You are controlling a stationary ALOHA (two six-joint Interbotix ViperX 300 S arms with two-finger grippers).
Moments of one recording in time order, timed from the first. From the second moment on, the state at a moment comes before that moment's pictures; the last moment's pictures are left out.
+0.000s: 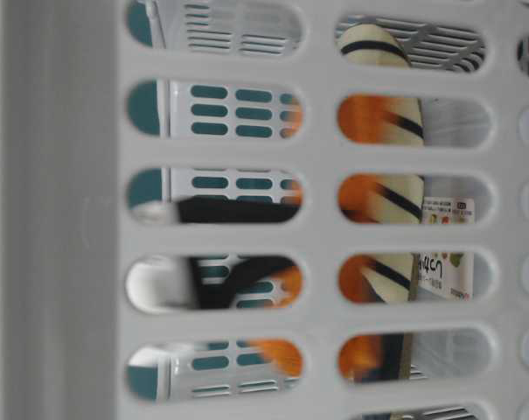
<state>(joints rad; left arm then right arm) -0.10 0.12 0.04 0.04 0.91 -0.10 0.02 -0.97 1.21 0.02 -0.29 0.03</state>
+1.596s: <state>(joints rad) -0.12 -0.42 0.11 0.04 1.12 -0.14 0.02 -1.00 1.22 0.02 -0.29 0.03</state>
